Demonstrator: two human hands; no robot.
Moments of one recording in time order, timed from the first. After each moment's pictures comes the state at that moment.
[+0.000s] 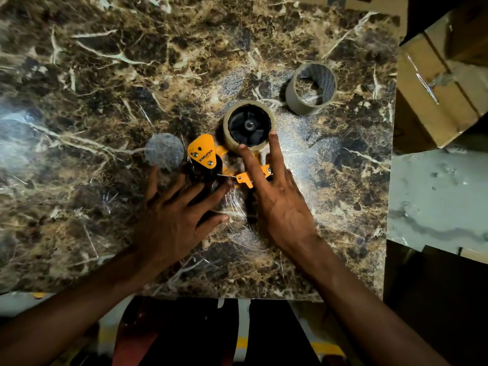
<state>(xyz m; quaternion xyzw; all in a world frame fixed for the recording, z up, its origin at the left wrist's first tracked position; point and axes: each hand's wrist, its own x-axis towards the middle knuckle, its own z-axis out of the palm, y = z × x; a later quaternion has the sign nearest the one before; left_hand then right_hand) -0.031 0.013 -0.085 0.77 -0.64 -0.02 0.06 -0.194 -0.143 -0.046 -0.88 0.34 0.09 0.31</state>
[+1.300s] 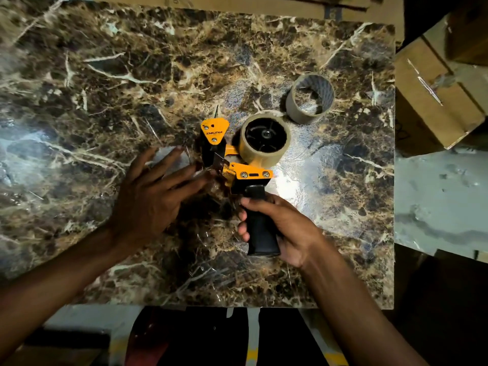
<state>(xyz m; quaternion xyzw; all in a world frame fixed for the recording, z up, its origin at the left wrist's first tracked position) 0.043 0.000 -0.081 0.69 -0.72 0.04 0.04 -0.186 -0.138 -0.031 -0.15 0.44 0.00 0.88</state>
